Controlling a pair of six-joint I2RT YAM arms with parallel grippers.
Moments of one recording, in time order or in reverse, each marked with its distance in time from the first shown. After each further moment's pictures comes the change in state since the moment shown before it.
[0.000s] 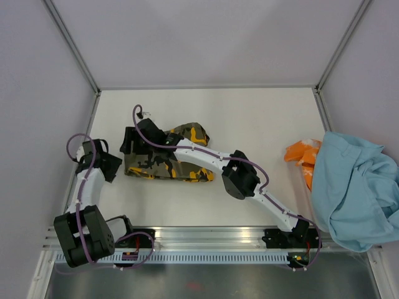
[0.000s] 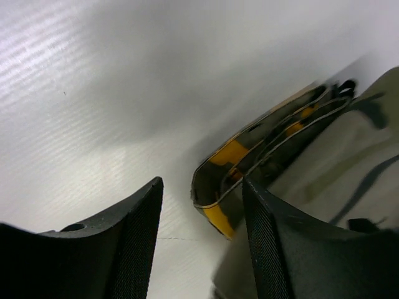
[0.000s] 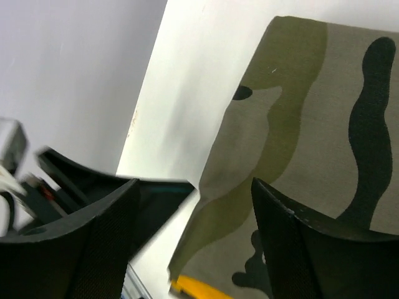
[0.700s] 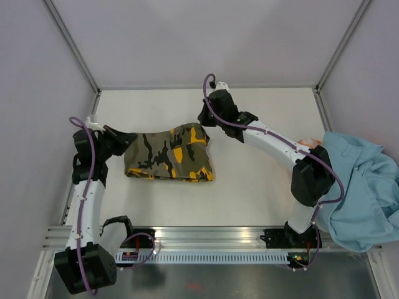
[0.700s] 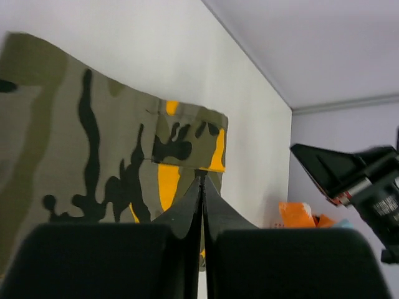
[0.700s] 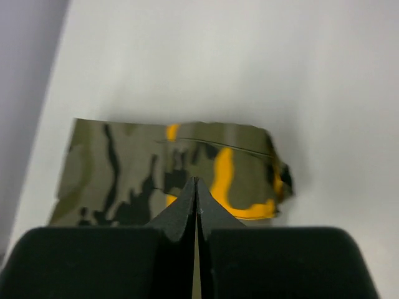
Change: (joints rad) left arm 0.008 -0.241 0.173 0.180 0.608 0.060; right arm -0.332 -0.763 -0.770 0.039 0.106 -0.290
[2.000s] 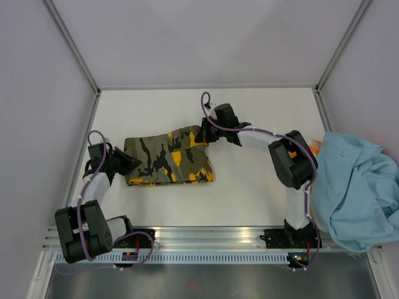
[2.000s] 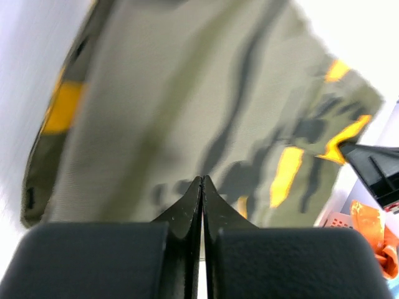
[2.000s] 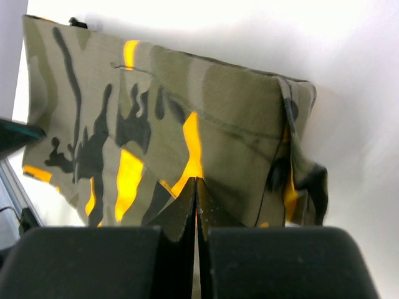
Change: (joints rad) left arm -0.004 0.283 -0.304 0.154 -0.034 0.085; right arm -0.156 0.248 -0.242 0.309 -0.546 -0.092
